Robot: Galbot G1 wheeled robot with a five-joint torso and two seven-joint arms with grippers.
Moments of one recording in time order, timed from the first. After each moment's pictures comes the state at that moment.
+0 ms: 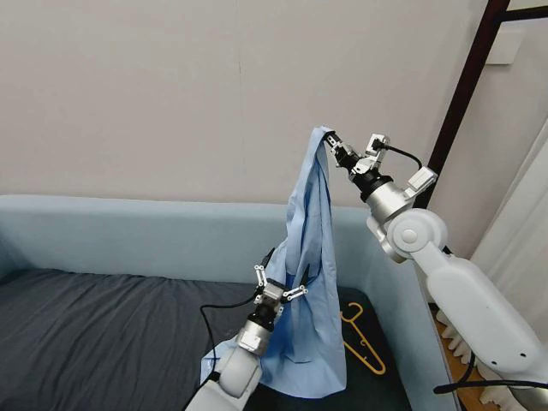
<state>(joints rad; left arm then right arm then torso) 0.88 -1.52 -0.04 -1.41 0.17 -0.55 -0.23 -0.31 0.99 0.01 1.69 1.32 -0.03 -0.04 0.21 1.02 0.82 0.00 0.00</state>
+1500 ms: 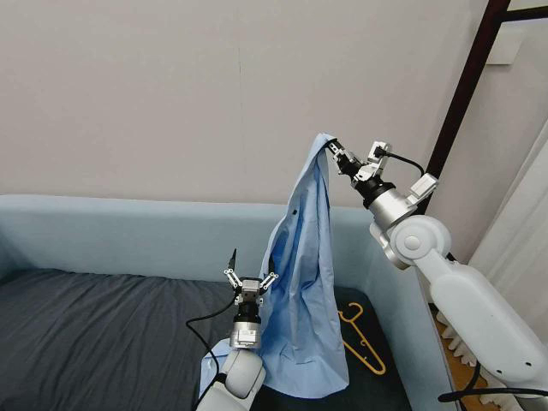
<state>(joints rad) 0.93 -1.53 -0.17 -1.35 0.29 -0.54 -0.47 -0.35 0.97 0.02 1.72 1.31 -0.03 -0.05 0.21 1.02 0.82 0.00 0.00</state>
